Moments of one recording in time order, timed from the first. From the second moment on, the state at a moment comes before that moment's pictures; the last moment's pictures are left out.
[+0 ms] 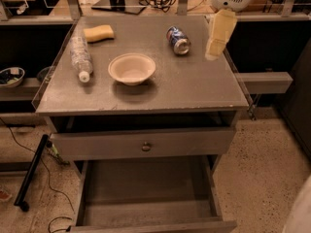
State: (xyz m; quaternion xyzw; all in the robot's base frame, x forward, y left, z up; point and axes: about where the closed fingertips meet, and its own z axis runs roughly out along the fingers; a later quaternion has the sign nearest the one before) arm 0.626 -0.145 0.996 -0.65 0.74 -0.06 0.19
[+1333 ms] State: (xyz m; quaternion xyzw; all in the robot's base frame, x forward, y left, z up) arm 0.713 -0.088 0.963 -0.68 0.71 -0.03 0.21
